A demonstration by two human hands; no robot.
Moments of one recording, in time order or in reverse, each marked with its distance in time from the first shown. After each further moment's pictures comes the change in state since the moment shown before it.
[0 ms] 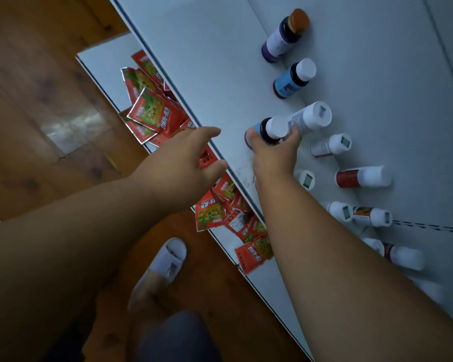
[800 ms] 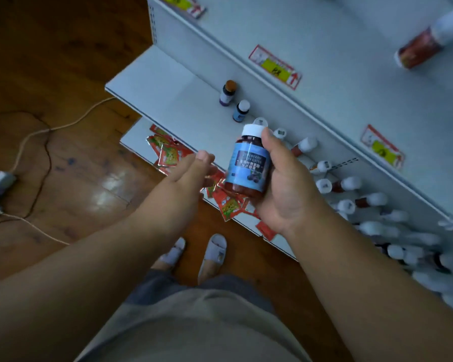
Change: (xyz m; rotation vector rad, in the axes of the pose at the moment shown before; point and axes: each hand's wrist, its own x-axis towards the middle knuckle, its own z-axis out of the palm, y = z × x) left_hand -0.215 0.179 -0.162 -0.510 -0.112 -0.148; right_hand -0.316 -0.213 -0.181 0.797 -0.403 0.216
